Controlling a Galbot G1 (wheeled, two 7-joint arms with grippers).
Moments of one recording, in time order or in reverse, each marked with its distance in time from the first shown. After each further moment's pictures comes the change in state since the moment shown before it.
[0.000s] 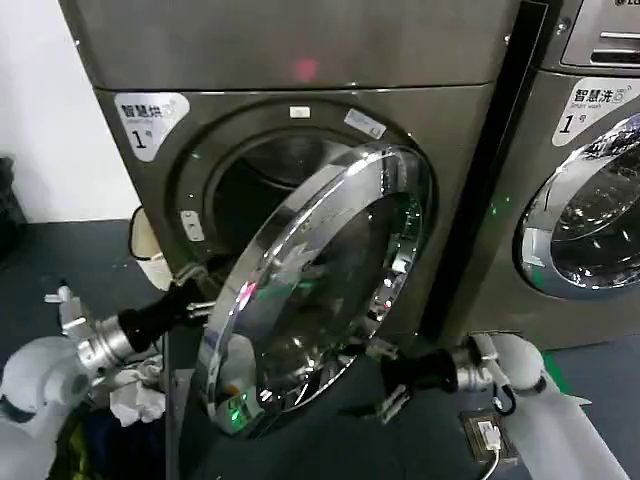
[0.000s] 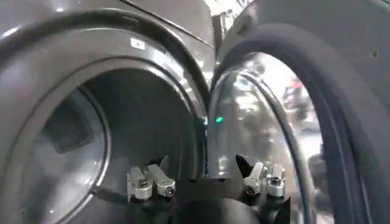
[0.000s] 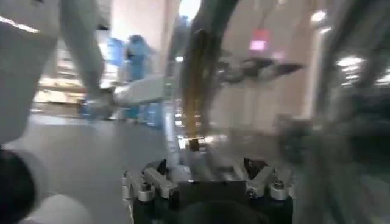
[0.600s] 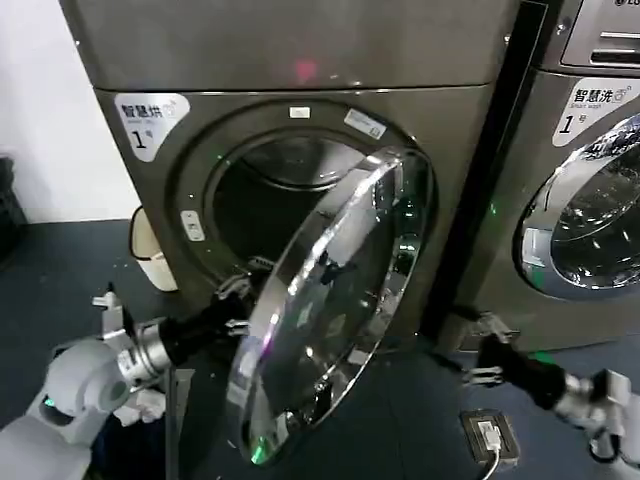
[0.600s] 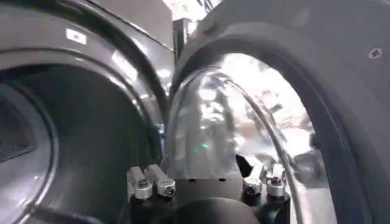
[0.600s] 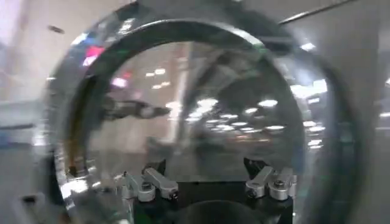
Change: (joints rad) left arm -0.055 -0.037 0.150 -0.047 0.009 -0.002 0.018; right arm -0.274 0.214 0.587 0.181 -0.009 0.031 0.199
